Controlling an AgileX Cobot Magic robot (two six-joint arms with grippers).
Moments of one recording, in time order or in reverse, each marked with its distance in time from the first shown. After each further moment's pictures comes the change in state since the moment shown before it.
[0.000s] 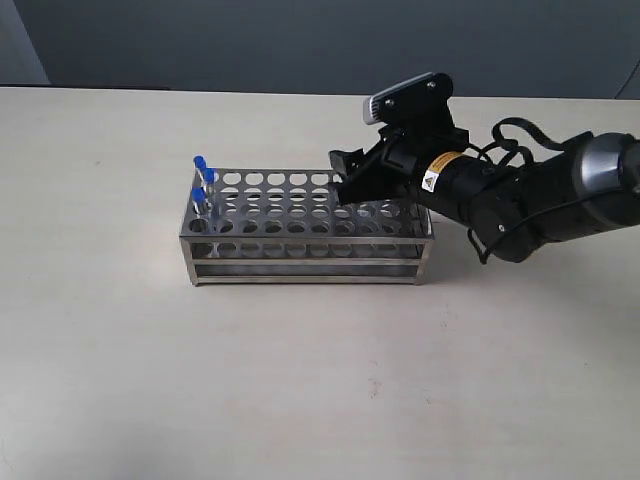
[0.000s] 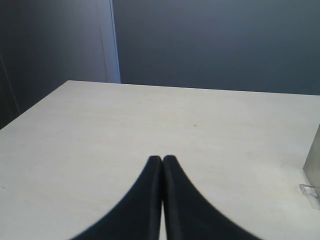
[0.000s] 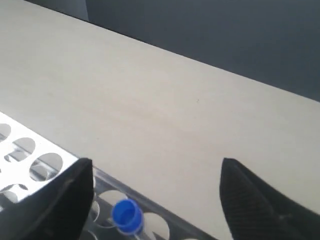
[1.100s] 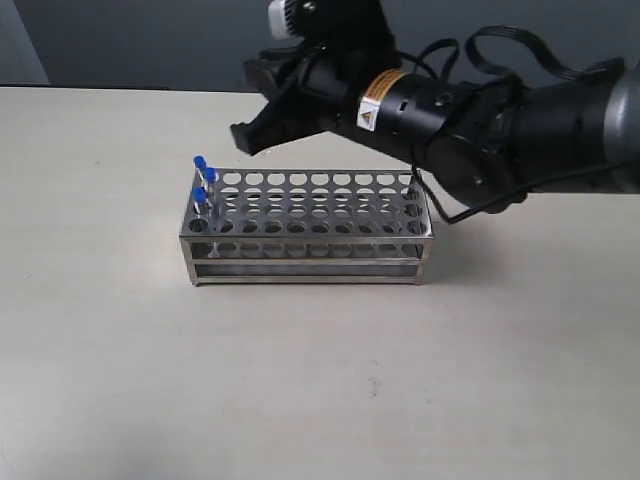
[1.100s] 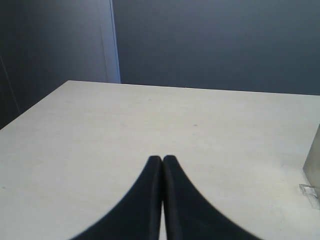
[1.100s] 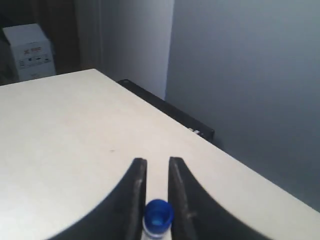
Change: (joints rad) left arm 0.000 0.000 0.000 0.000 0.000 0.000; right arm 0.205 -0.190 -0.156 -0.160 0.123 0.083
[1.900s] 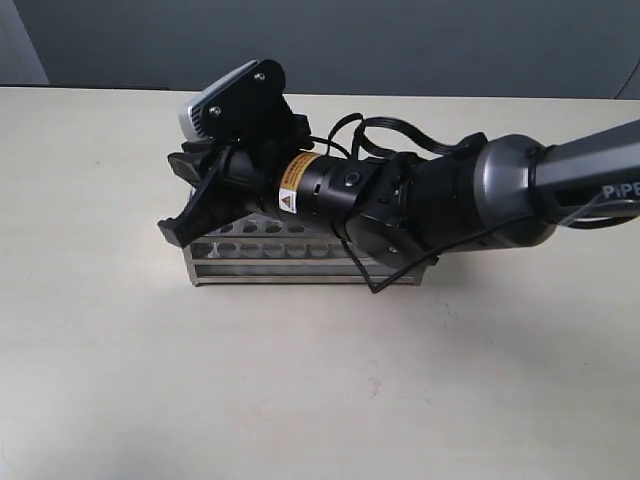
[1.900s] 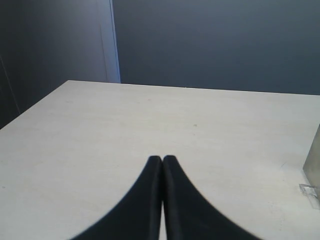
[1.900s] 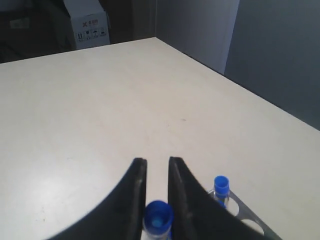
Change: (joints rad) left arm 0.000 0.000 0.000 0.000 0.000 0.000; right arm 0.135 0.162 -0.024 -0.010 -0.052 0.045
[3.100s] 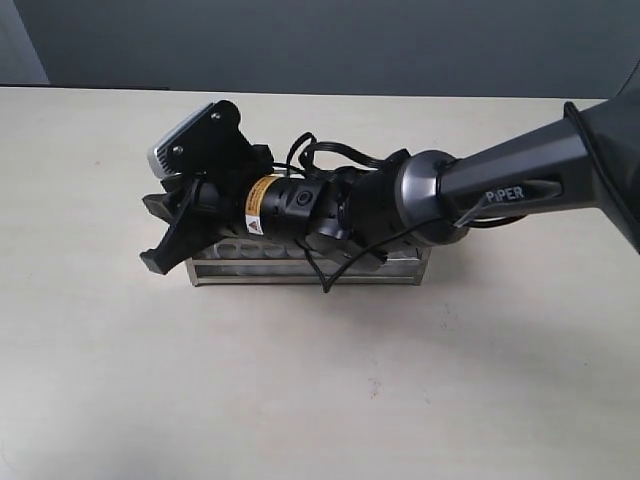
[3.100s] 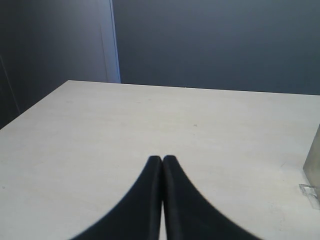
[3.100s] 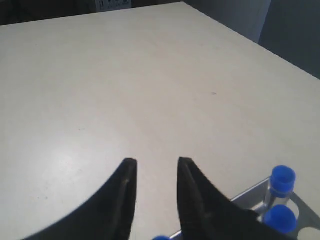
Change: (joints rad) left arm 0.000 0.000 0.000 0.000 0.000 0.000; right arm 0.004 0.182 -0.155 -0.188 0.039 0.136
